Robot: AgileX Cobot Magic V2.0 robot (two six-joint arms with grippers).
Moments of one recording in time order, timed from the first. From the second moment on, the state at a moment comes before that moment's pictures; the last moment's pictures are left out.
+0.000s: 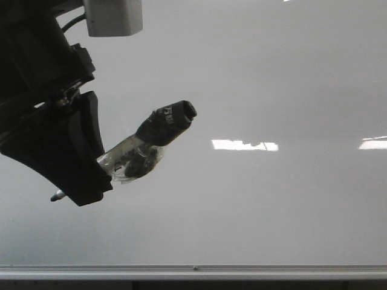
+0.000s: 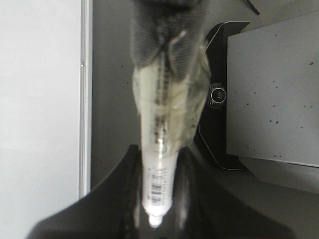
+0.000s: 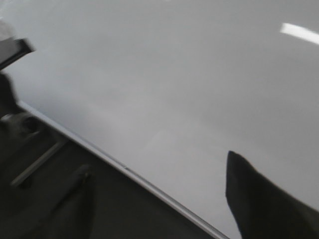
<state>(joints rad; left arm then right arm) -0.60 1.49 -1.02 -0.40 0.97 1.15 0.30 0.63 -0.67 0.51 0.66 -0.56</state>
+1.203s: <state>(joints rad) -0.60 1.49 -1.02 -0.44 0.93 1.16 0.63 1.45 -0.97 0.88 0.67 -1.15</state>
